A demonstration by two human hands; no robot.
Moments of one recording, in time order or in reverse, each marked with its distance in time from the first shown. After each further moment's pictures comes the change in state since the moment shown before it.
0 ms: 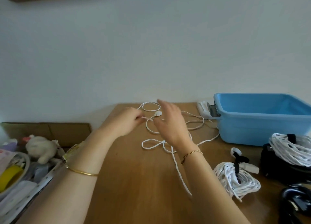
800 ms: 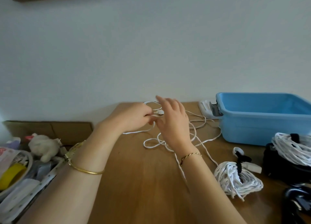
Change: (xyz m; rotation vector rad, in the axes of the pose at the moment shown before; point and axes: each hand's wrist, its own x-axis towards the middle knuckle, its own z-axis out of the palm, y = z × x) left_hand -0.003 0.027 -0.023 0.087 -0.124 0.030; right_hand -0.005 0.003 0.012 -0.111 0.115 -0.009
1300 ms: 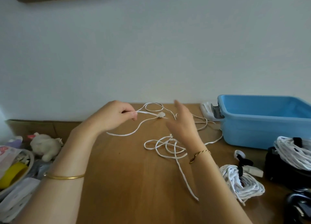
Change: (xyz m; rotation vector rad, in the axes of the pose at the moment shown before) left_hand -0.032 -0.033 -0.013 -0.391 0.157 -0.079; right_hand 0.008 0.010 -0.018 0.251 -0.179 0.307
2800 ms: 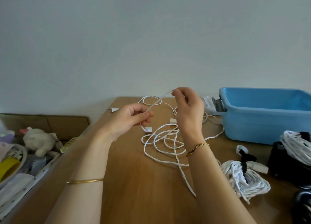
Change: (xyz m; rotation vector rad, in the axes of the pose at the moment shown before) left_hand 0.011 -0.010 0.065 -0.770 -0.064 -0.008; right_hand 0.001 -0.008 0.002 0.506 0.368 -0.093
